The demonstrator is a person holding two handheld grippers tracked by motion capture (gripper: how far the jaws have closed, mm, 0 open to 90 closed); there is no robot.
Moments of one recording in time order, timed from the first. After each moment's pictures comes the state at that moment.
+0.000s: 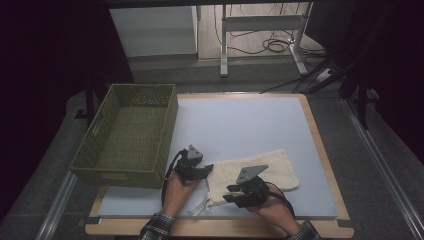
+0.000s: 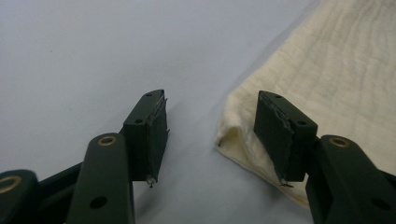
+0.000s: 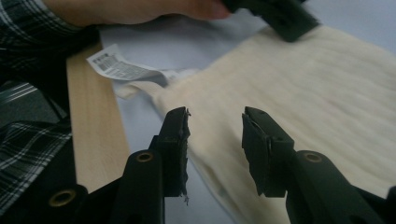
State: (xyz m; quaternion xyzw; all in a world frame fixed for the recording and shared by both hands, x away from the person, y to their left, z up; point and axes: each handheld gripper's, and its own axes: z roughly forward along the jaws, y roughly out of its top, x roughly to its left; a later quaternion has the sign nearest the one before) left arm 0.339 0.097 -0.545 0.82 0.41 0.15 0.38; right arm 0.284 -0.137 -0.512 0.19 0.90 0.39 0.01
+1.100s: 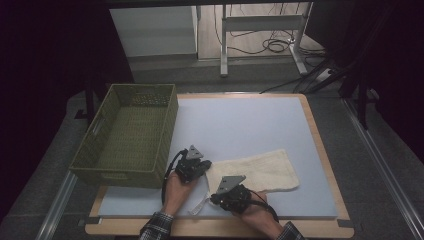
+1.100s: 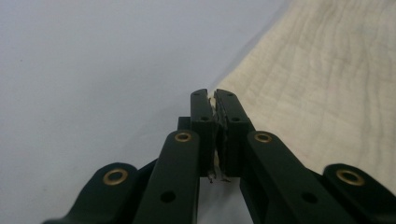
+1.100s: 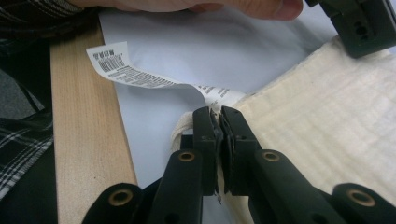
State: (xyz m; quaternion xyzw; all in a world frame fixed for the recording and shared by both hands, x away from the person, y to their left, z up) left arm 0.339 0.099 -0.542 0.82 0.38 0.12 0.42; right arm 0.268 -0.095 -0.528 0.15 0.92 0.36 0.06
